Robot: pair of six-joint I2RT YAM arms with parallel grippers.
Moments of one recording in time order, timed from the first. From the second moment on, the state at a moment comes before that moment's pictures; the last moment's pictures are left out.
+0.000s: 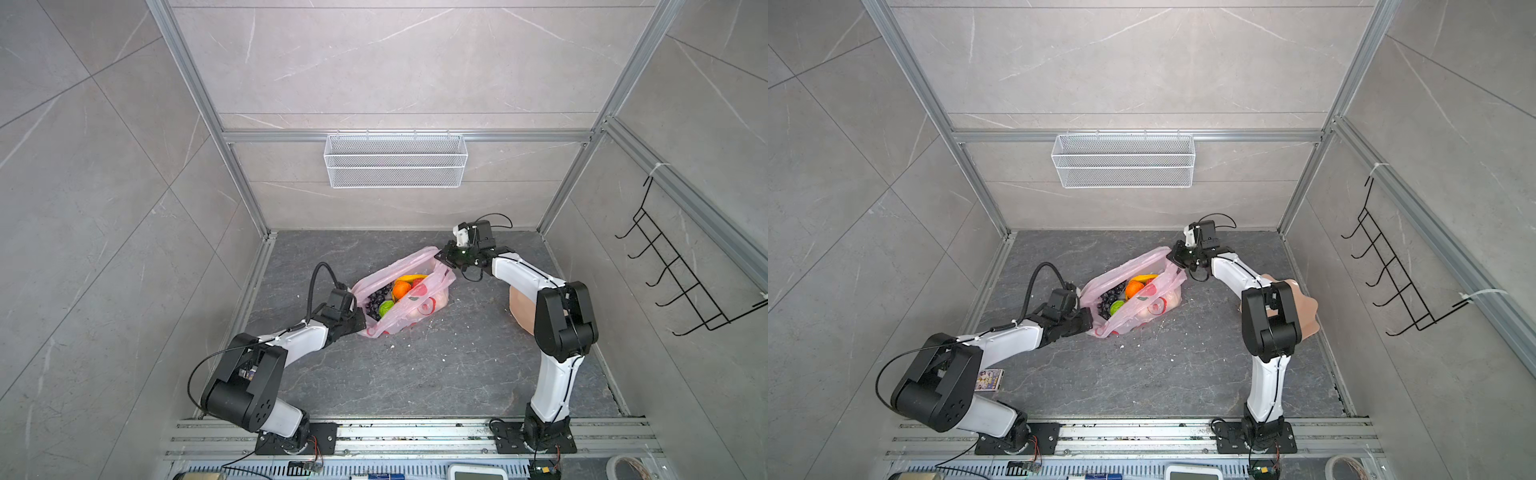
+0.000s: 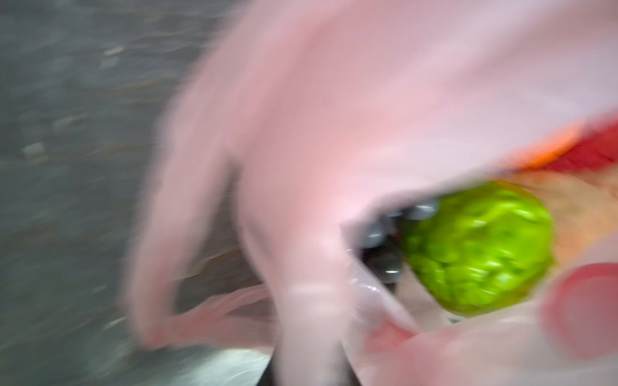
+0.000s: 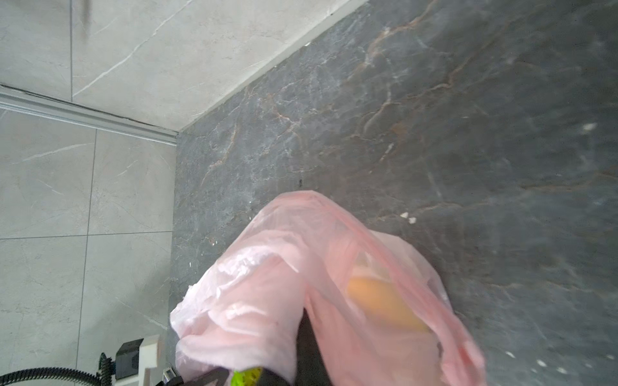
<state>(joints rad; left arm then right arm) -0.44 1.51 0.69 -0.08 0.10 -0.57 0.28 1.97 1.54 -0.29 -0.46 0.63</state>
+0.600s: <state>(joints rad) -0.48 1.53 0.75 -0.07 0.10 -0.55 0.51 1.80 1.54 -0.68 0.15 0.52</state>
